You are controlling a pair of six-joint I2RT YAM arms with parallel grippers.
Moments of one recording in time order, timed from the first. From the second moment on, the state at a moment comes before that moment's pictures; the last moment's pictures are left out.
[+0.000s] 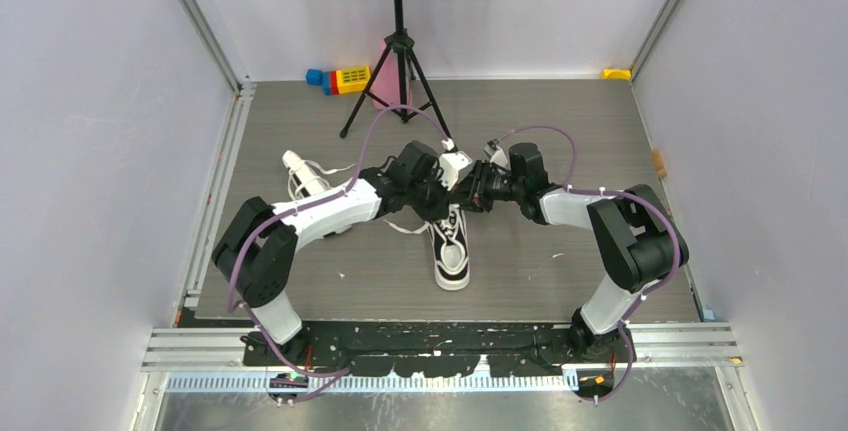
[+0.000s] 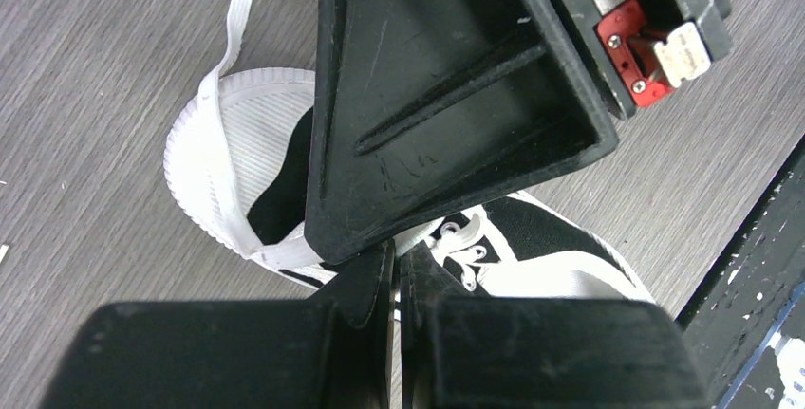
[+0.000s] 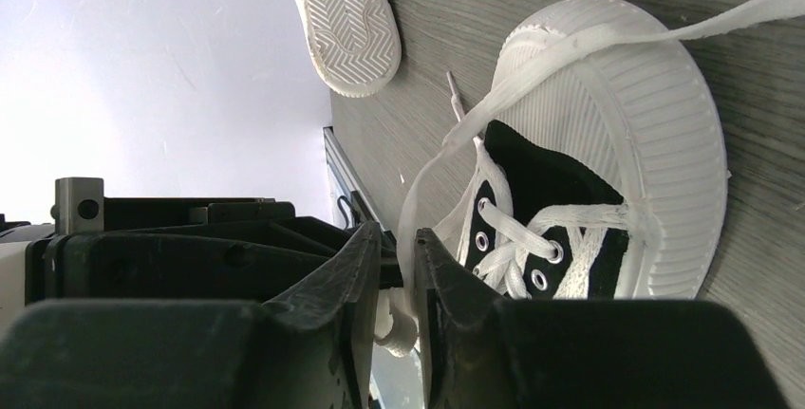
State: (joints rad) left arm -0.76 1.68 1.15 -0.27 0.26 0.03; right arm 0.38 1.68 0.75 0.42 -0.79 1.02
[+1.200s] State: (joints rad) left arm -0.73 1.70 1.18 -0.32 0.27 0.00; right arm 0.38 1.68 0.69 0.55 -0.78 1.08
